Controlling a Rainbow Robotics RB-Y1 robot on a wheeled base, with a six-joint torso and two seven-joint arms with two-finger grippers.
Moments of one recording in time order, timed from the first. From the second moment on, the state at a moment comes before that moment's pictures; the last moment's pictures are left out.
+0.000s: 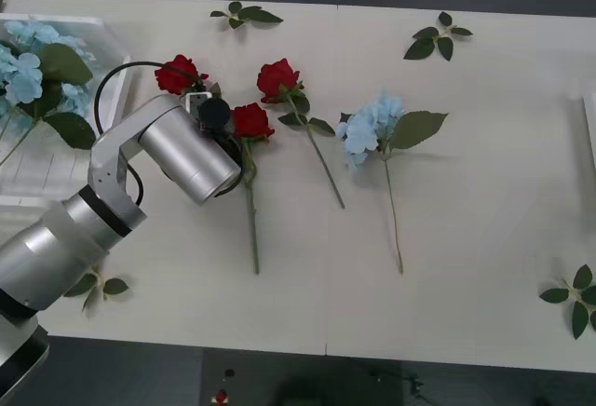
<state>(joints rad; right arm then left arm) -0.67 -1.33 0.73 -0.94 -1.33 0.60 1.49 -0.65 0.45 -0.63 -1.49 0.18 1.30 -0.67</state>
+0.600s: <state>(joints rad) -0.31 -1.26 0.36 -1.61 -1.47 0.64 1.49 -0.58 0.38 -0.63 -1.48 0.16 1.28 -0.72</state>
